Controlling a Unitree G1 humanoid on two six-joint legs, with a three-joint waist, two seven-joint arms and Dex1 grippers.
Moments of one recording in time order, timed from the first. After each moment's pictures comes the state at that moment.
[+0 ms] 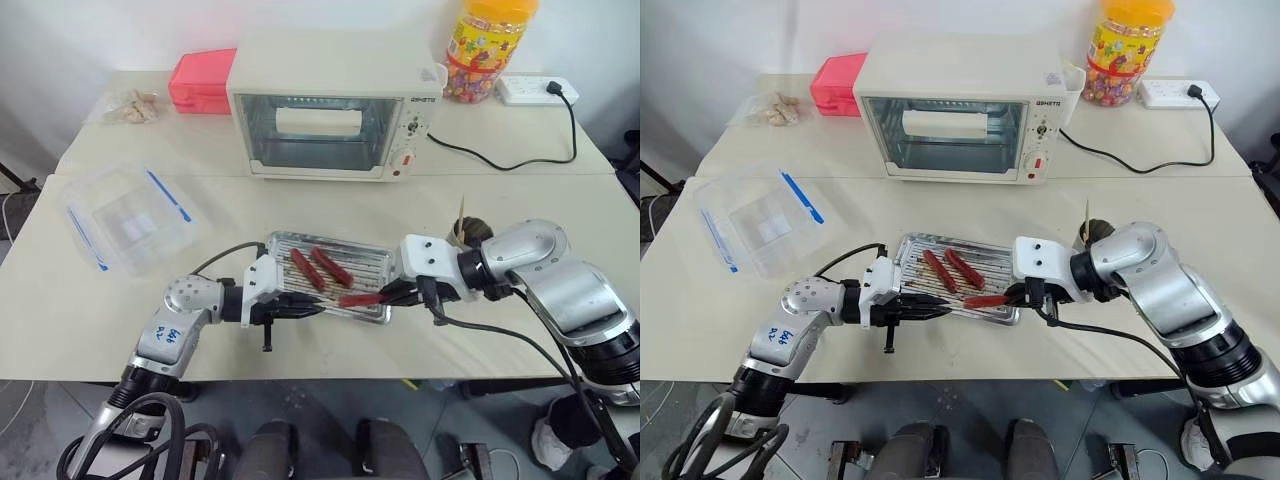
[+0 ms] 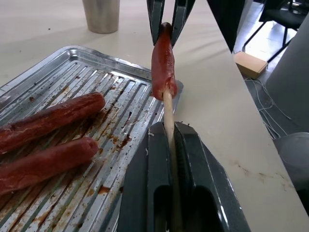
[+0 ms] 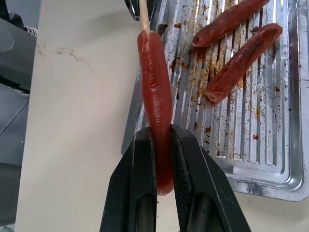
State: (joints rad) left arm -0.39 0.48 -0.16 -0.01 -0.29 0.21 -1.13; right arm -0.65 -0.84 0.31 -0.31 0.17 0.66 1.30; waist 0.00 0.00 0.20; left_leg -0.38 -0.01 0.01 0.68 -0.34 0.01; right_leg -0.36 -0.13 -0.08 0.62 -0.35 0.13
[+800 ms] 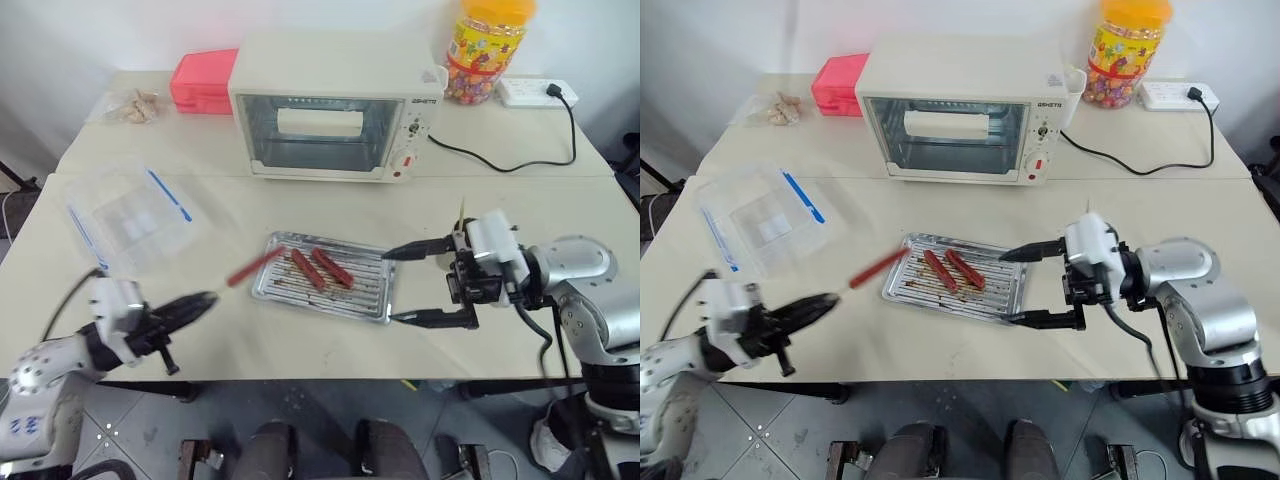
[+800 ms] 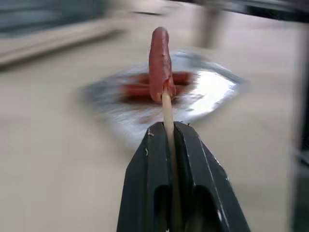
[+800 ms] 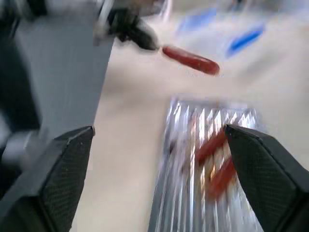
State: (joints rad) left arm 0.14 0.56 0.49 -0.27 -0.60 0.17 -0.92; right arm -0.40 -0.68 -0.10 -0.27 0.60 0.41 1.32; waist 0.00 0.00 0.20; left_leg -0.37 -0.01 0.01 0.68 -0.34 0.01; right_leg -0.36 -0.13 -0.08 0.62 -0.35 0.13
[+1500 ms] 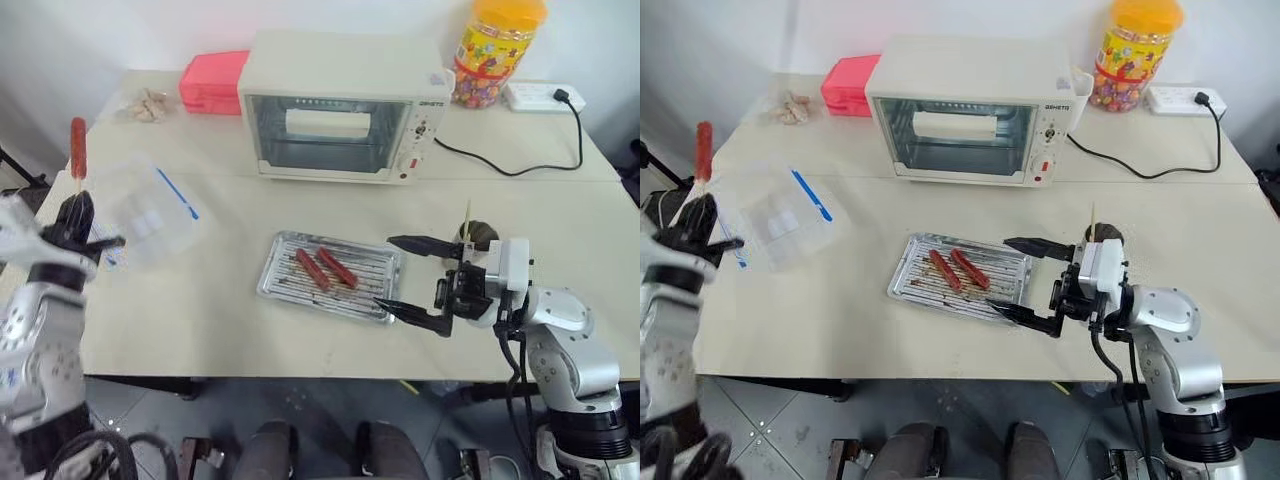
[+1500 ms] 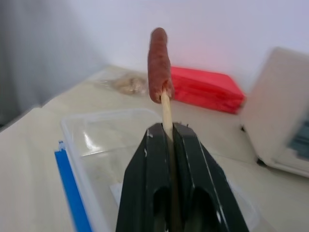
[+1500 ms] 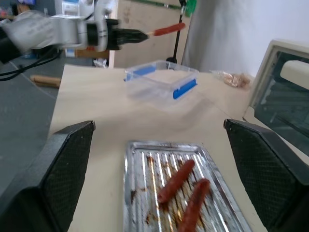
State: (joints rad) left arm -0.34 0.47 0.61 -0.17 -0.63 0.55 0.07; right arm -0.23 -0.54 -0.10 -0.34 0.56 0.15 1.13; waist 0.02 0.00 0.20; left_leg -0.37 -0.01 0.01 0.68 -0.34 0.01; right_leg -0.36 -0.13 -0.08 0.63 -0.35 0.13
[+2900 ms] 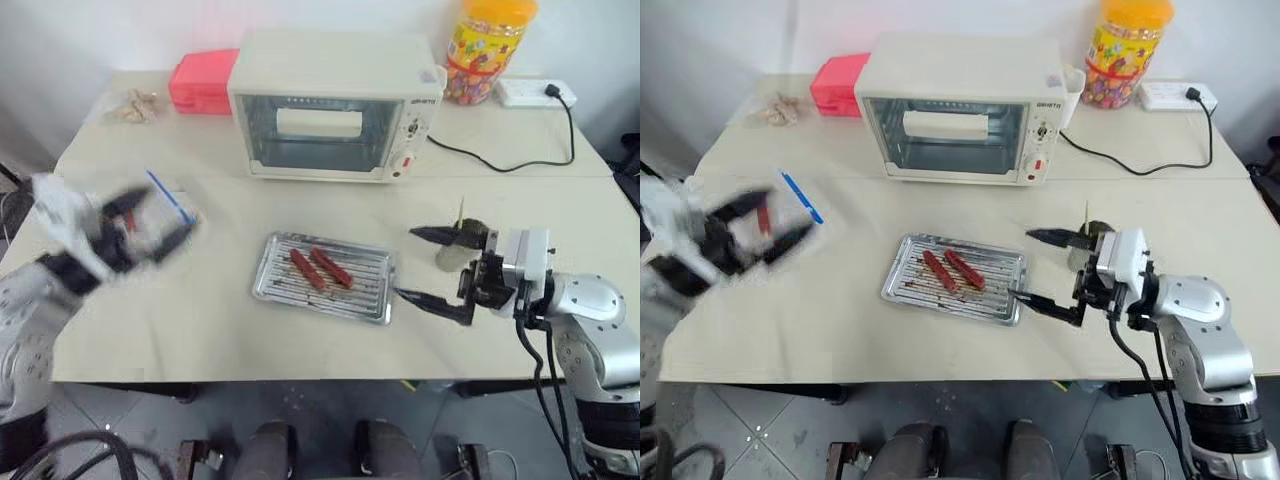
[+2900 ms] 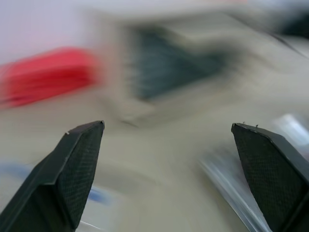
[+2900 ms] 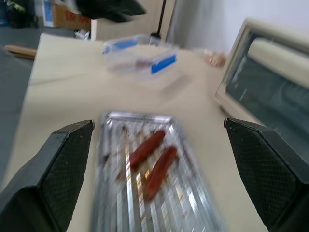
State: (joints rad) left arm 0.03 0.86 0.45 -0.32 -0.58 0.29 -0.92; right arm -0.17 -0.69 -0.16 -0.29 0.57 0.11 1.15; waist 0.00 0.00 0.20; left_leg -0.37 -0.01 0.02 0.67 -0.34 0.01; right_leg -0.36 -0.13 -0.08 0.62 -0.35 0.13
